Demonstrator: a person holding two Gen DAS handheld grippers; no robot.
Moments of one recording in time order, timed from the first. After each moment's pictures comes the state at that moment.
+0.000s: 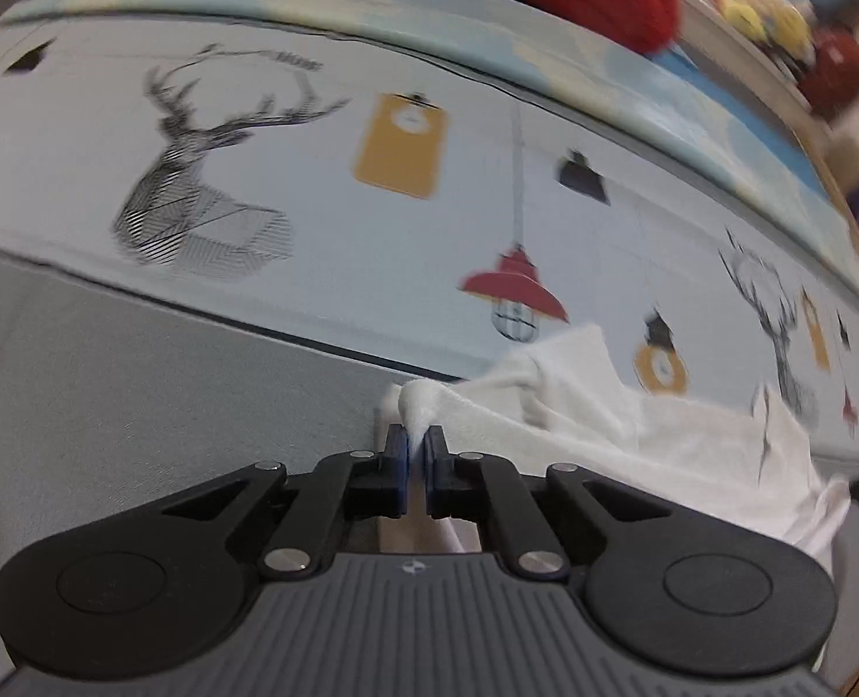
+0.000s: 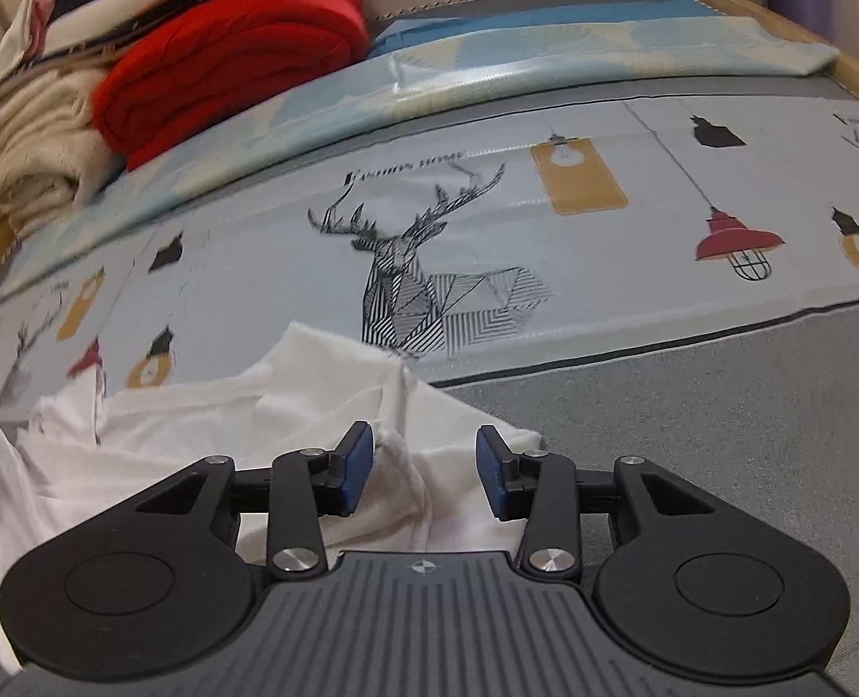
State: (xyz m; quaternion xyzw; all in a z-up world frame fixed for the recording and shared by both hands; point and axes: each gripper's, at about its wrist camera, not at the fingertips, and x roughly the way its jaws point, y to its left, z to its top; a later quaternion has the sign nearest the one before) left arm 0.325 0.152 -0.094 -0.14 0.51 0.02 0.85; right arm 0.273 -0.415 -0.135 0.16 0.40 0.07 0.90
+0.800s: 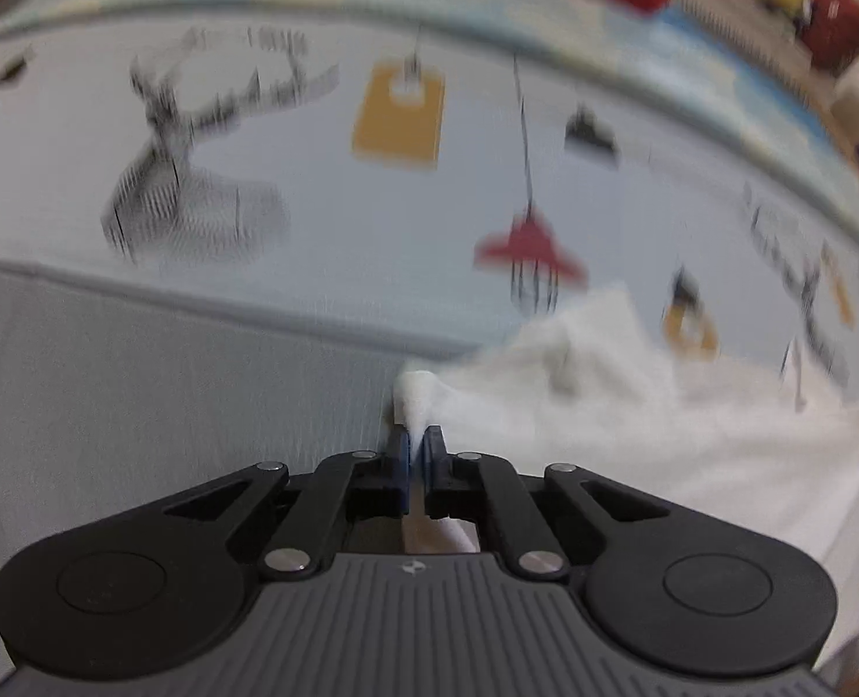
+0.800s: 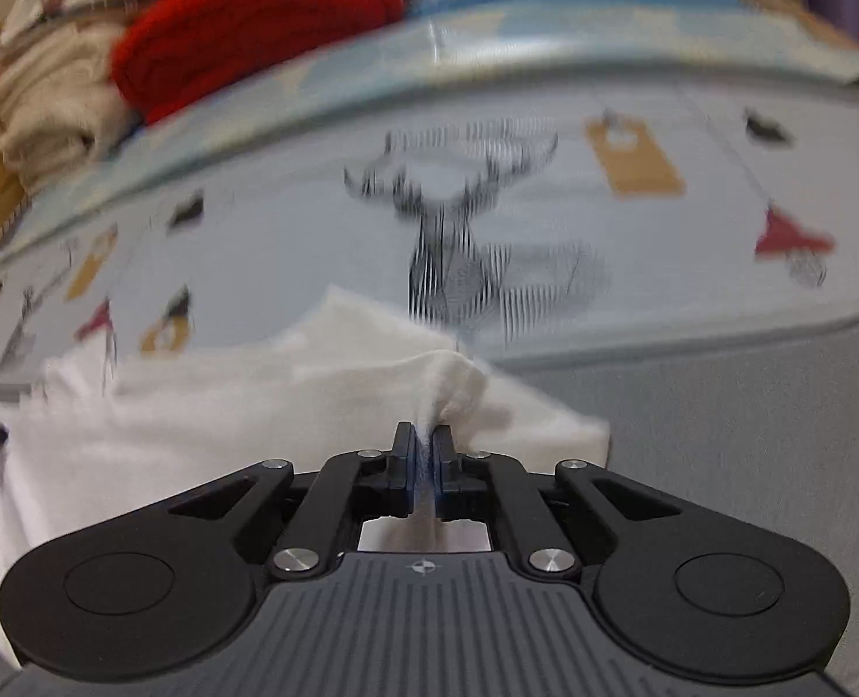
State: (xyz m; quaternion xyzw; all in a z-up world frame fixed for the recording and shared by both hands) left arm 0.329 0.146 -0.104 -0.10 0.51 0.01 0.86; right arm 0.286 -0.385 -0.133 0.14 0.40 0.08 0.90
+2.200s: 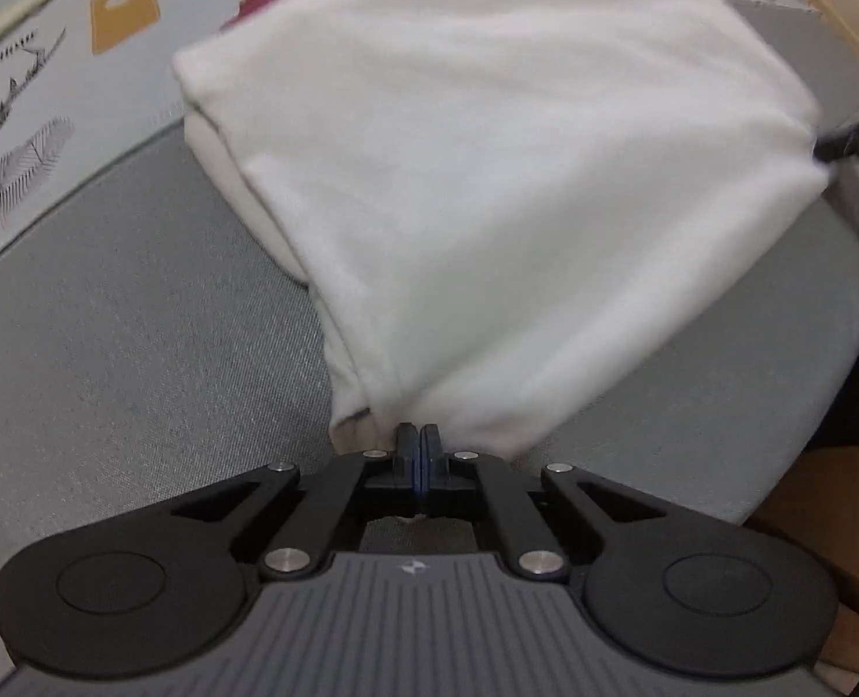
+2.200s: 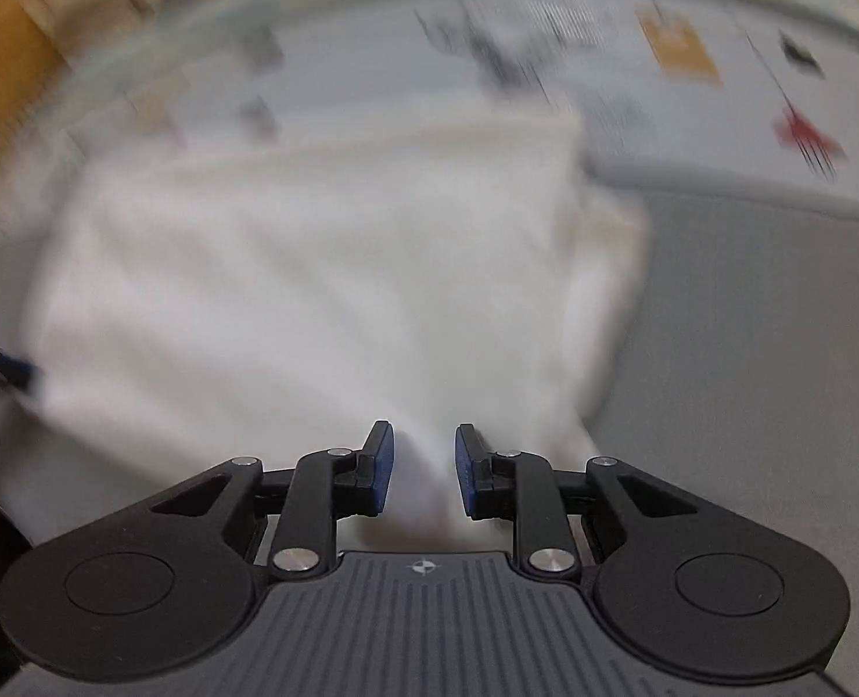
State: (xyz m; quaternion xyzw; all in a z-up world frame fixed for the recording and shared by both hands) left arm 0.220 0.098 -0.148 0.14 0.59 -0.20 0.77; right arm 0.210 -0.356 -0.154 0.02 0.59 0.10 0.80
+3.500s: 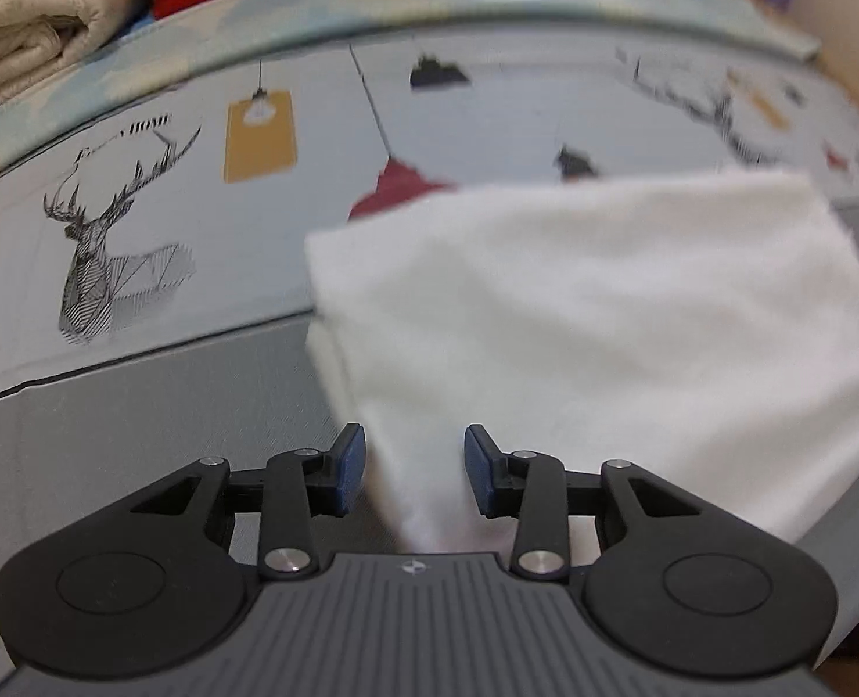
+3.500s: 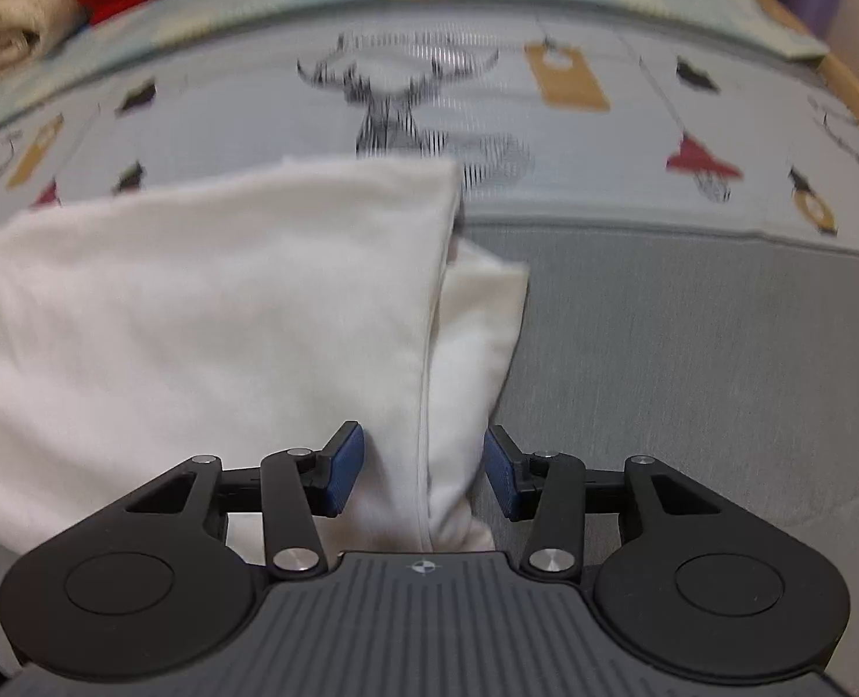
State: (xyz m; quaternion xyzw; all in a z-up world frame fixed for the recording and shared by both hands) left arm 0.289 0.085 -0.109 0.08 0.50 -0.08 0.86; right arm 0.238 -0.362 -0.134 0.04 0.51 0.03 0.86
